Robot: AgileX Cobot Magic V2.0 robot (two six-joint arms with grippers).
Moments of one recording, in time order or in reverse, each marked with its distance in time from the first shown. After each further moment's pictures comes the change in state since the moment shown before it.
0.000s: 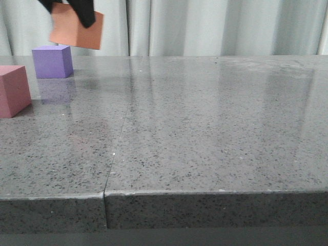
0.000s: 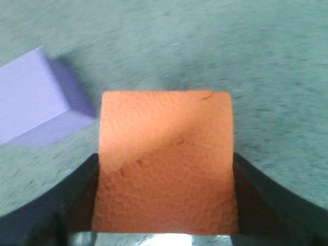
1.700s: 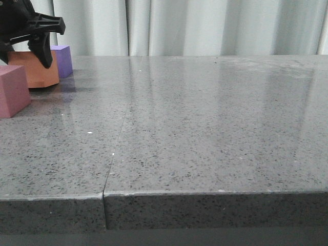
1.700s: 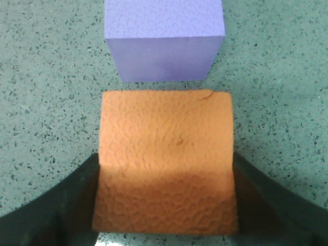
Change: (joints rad) left arm 0.145 -0.087 0.459 0.080 -0.437 -0.373; right arm 0.000 0.000 0.000 0.000 0.000 0.000
